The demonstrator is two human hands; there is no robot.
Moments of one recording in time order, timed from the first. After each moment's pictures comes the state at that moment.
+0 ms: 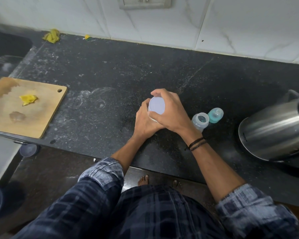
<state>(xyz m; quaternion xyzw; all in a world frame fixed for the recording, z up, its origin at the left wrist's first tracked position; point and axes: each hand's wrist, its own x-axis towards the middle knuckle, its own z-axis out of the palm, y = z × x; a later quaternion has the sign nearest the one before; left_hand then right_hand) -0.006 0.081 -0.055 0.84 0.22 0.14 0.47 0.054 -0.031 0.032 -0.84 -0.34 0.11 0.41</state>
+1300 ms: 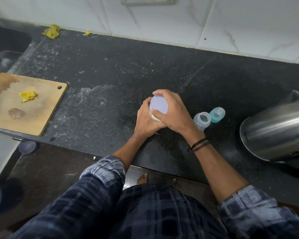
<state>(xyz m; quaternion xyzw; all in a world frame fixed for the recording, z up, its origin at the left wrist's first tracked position) -0.003 0.087 -0.075 0.84 0.20 0.16 0.47 0.052 -0.035 0.031 -0.84 -0.34 0.12 0.40</state>
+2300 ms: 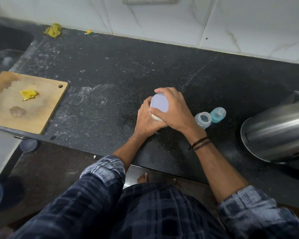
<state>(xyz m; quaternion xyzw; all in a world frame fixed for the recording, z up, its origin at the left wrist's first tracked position) -0.003 0.086 -0.076 0.86 0.19 0.16 0.45 0.055 -0.033 0.033 -0.86 -0.34 0.10 0.37</state>
